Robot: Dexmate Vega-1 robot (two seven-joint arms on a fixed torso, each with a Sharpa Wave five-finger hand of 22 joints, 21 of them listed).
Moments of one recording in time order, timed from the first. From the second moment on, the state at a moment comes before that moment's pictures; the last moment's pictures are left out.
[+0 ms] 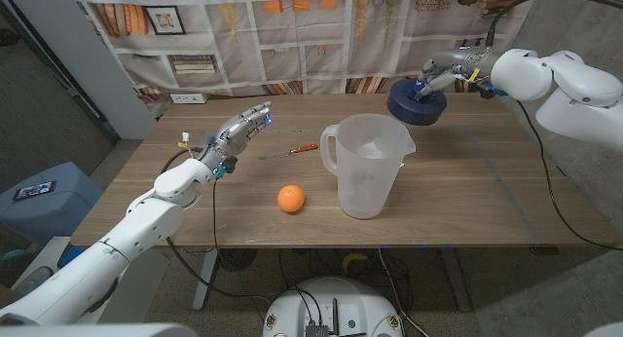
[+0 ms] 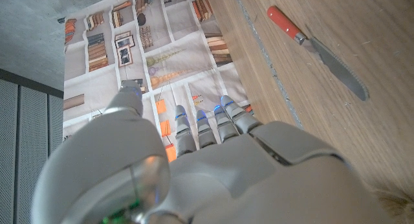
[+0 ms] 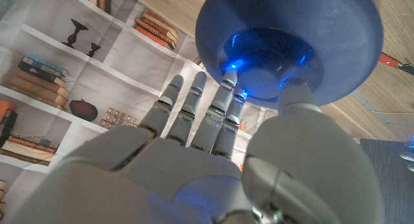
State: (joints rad) left arm 1.08 0.77 0.25 -1.75 -0.73 -0.17 -0.02; left_hand 0.72 0.09 0.22 -0.07 0.18 0.31 -0.09 0.18 0.18 0.15 -0.04 0.18 0.18 0.12 0.02 0.17 0.17 0.19 -0.04 0.18 0.17; right arm -0.59 -1.17 -0.44 -2.02 -0.42 -0.27 0.42; right_hand 0.87 0.01 0.33 -0.16 0.17 0.76 -0.16 0.54 0.21 1.01 -0.21 0.23 0.26 0.46 -0.05 0.51 0.31 0.43 0.06 0.18 0.16
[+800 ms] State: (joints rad) left arm 1.09 0.70 0.25 -1.73 -0.70 -0.19 0.06; left_hand 0.62 0.15 0.22 -0.03 0.18 0.22 -0.11 0.17 0.18 0.09 -0.07 0.18 0.18 0.07 0.00 0.17 0.17 0.17 -0.04 0.18 0.17; right arm -0.55 -1.08 -0.52 -1.83 -0.50 -0.20 0.38; right_hand 0.87 0.01 0.33 -0.16 0.17 0.76 -0.17 0.54 0.21 1.01 -0.22 0.23 0.27 0.46 -0.05 0.51 0.31 0.44 0.04 0.19 0.16
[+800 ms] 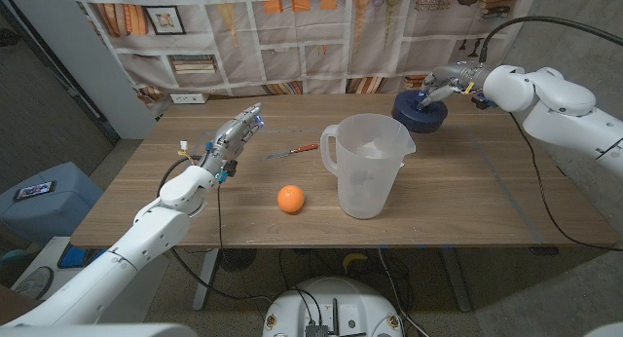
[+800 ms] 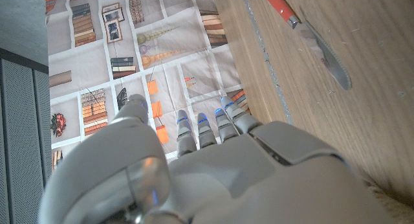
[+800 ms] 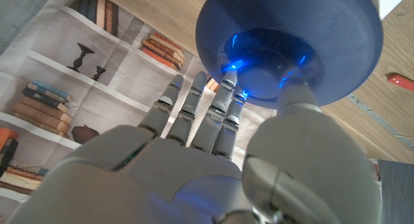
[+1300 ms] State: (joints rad) left arm 1.07 0.68 0.25 -1.71 -0.67 -0.19 0.11; left_hand 0.53 0.17 0.22 0.01 0.18 0.15 -0.13 0.17 0.17 0.01 -0.06 0.18 0.18 0.00 0.00 0.17 0.17 0.08 -0.04 0.17 0.17; right arm -0.51 -1.02 -0.59 -1.72 -0.56 -0.19 0.37; right_hand 0.87 0.01 0.33 -0.16 0.17 0.76 -0.17 0.54 0.21 1.01 -0.22 0.23 0.27 0.46 -0.05 0.51 0.32 0.45 0.04 0.19 0.16
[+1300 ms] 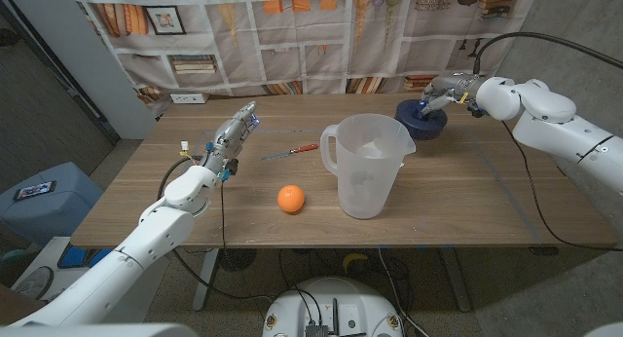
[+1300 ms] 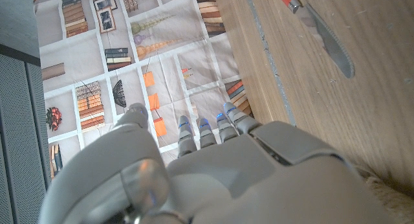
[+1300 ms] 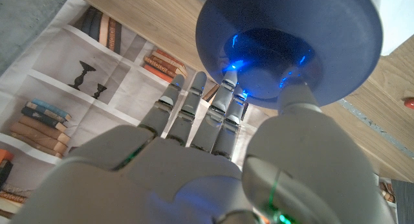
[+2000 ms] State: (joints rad) left arm 1.04 0.66 0.27 -1.67 -0.67 -0.18 0.11; left_hand 0.51 0.17 0.23 0.02 0.19 0.13 -0.12 0.17 0.17 -0.02 -0.06 0.18 0.17 -0.03 0.00 0.17 0.17 0.04 -0.04 0.17 0.17; right arm -0.50 -0.97 -0.66 -1.61 -0.59 -0.20 0.32; right_hand 0.87 0.01 0.33 -0.16 0.17 0.75 -0.17 0.53 0.22 1.01 -0.22 0.22 0.28 0.46 -0.05 0.51 0.32 0.45 0.04 0.19 0.16
